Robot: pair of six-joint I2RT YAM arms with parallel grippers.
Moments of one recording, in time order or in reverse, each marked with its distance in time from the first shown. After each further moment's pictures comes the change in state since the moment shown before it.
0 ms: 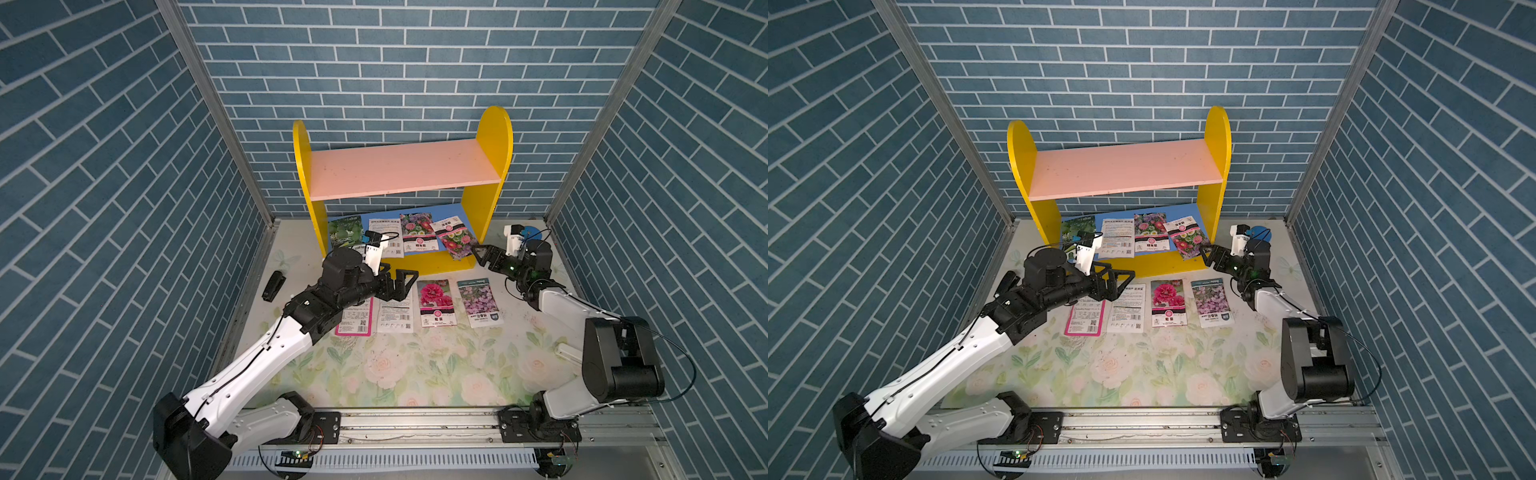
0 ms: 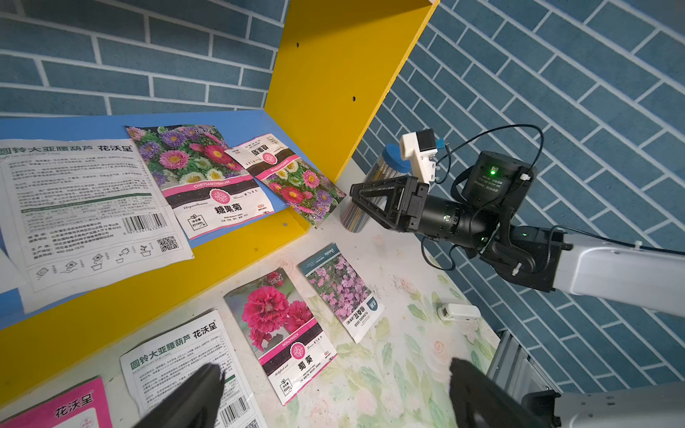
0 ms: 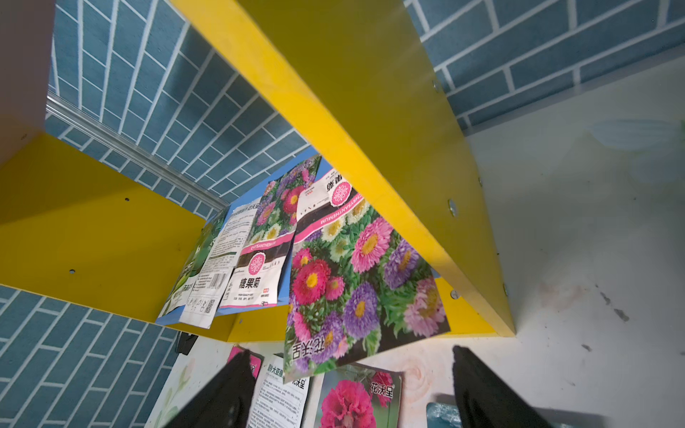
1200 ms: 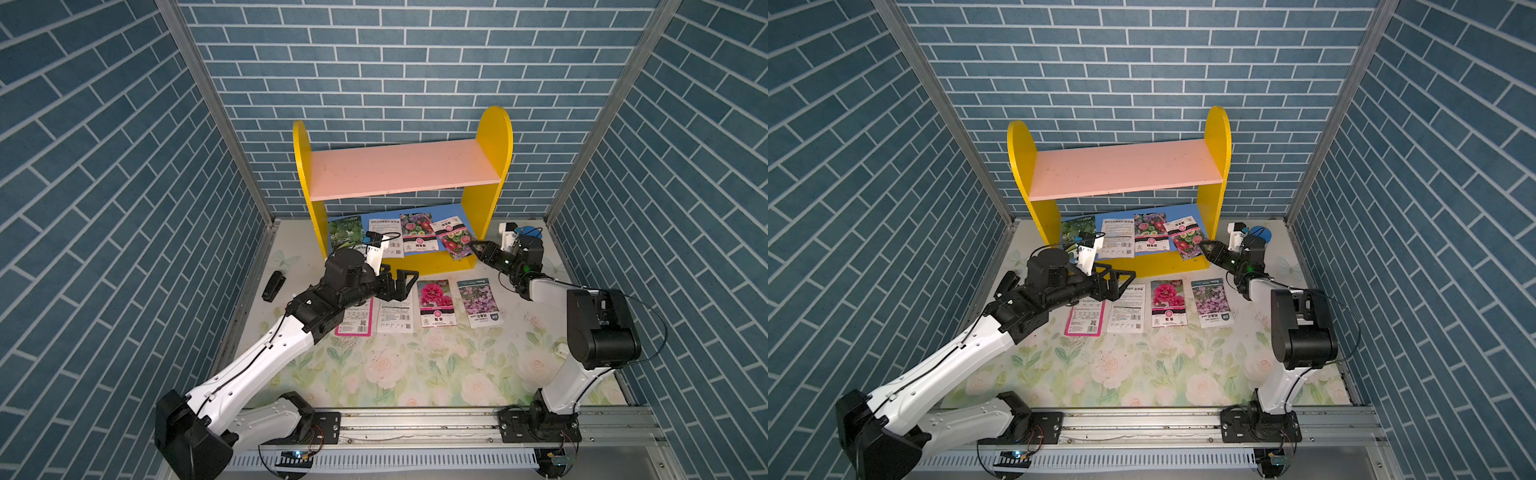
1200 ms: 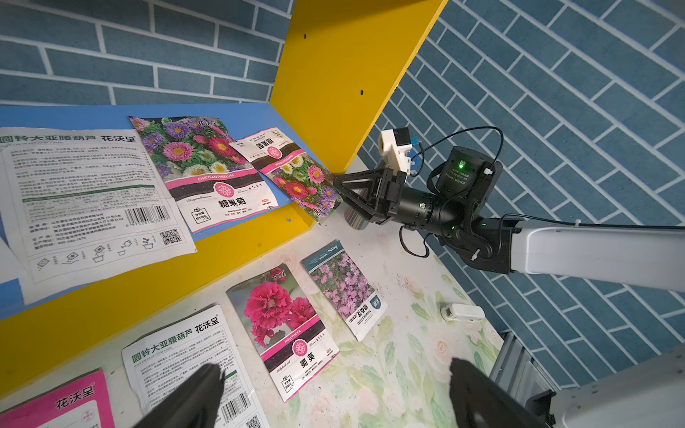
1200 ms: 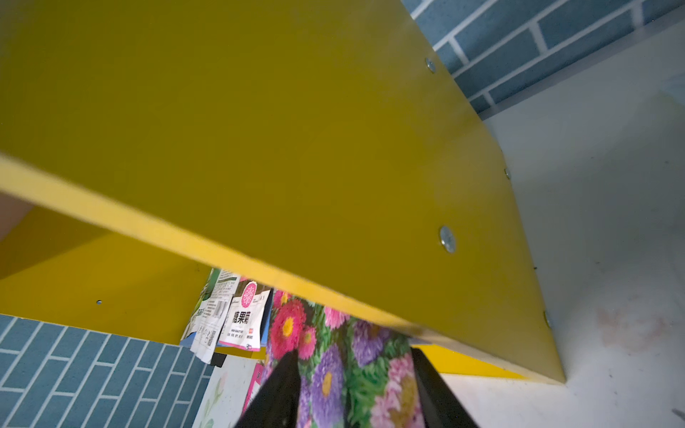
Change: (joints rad) left arm -0.006 0.010 0.001 -0.005 -0.016 -0.012; right arm -0.023 0.209 0.092 0.161 -0.090 0.130
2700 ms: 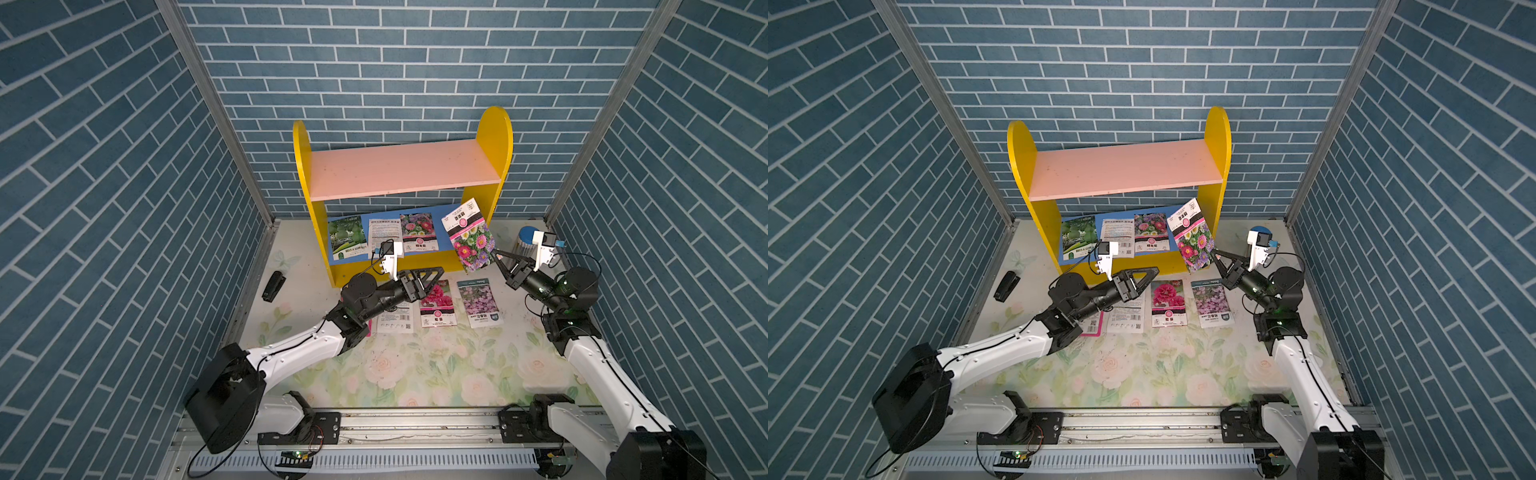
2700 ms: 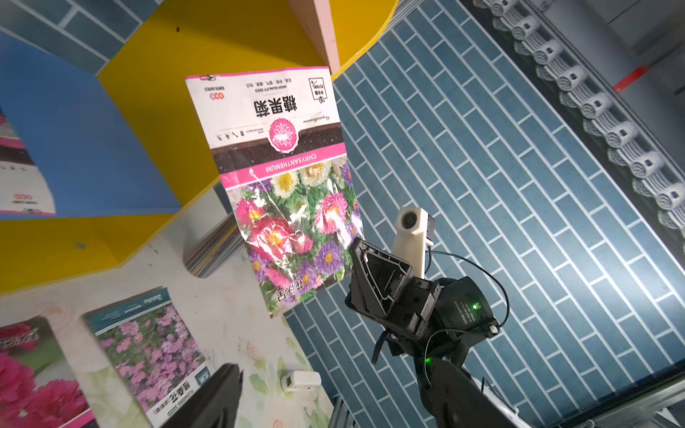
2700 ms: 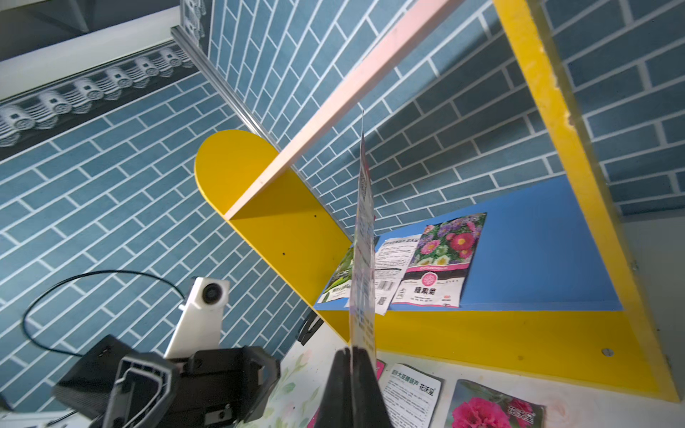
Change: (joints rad) left arm -0.114 0.232 -0.282 1.041 0.116 -0.584; right arm -0.004 -0.821 -0.320 -0.049 -0.125 0.077
